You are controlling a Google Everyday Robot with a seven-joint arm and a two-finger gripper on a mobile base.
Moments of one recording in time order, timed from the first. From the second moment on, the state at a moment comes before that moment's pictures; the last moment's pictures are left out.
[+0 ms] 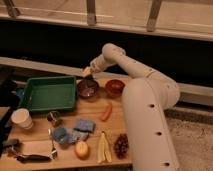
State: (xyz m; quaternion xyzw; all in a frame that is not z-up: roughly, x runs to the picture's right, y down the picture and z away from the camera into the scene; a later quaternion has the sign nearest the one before) arm -0.089 -0.106 0.920 -0.34 -0.17 0.56 0.74
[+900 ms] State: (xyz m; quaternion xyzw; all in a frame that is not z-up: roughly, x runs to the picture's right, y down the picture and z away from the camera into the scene) arm -0.123 -0.098 0.904 -0.34 -0.19 0.52 0.76
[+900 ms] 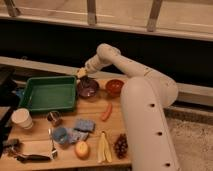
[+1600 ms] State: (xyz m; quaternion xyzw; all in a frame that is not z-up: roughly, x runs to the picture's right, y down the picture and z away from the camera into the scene) arm -0.126 -0.077 0.930 -0.32 -0.18 0.54 0.76
